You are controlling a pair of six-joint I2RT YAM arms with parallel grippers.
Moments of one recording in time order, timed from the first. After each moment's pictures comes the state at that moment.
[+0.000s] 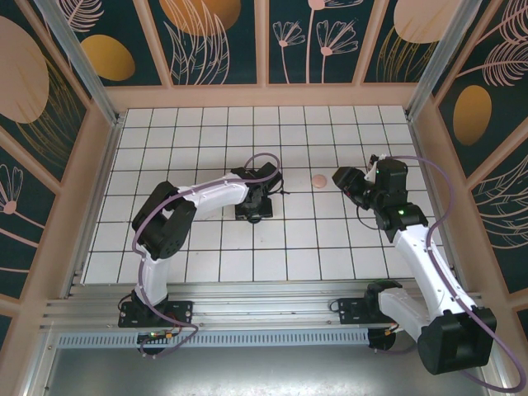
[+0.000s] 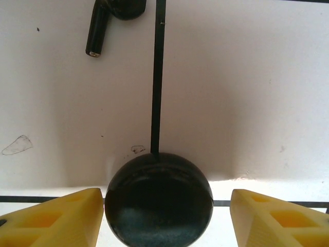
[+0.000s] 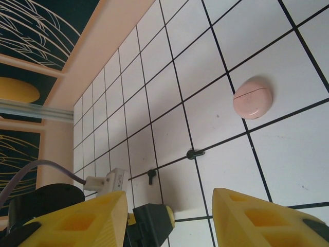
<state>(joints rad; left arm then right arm) -0.78 2.01 1.42 -0.80 -0.08 -0.86 0.17 0.96 0.76 -0.35 -0.33 0.83</state>
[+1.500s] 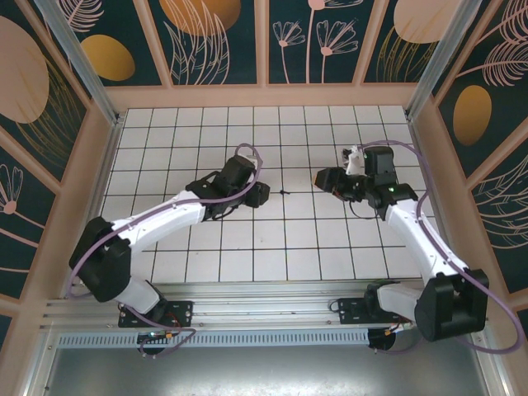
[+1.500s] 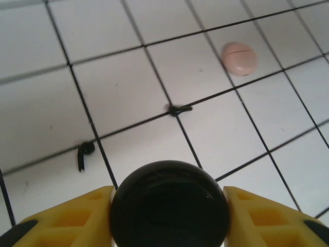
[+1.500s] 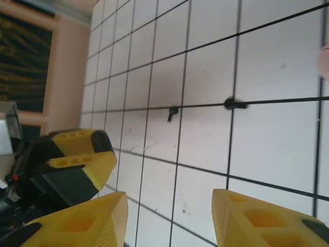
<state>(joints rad) -0.76 1.51 1.08 -0.32 -0.04 -0.37 0.20 1.20 0.90 -0.45 -0.68 0.54</state>
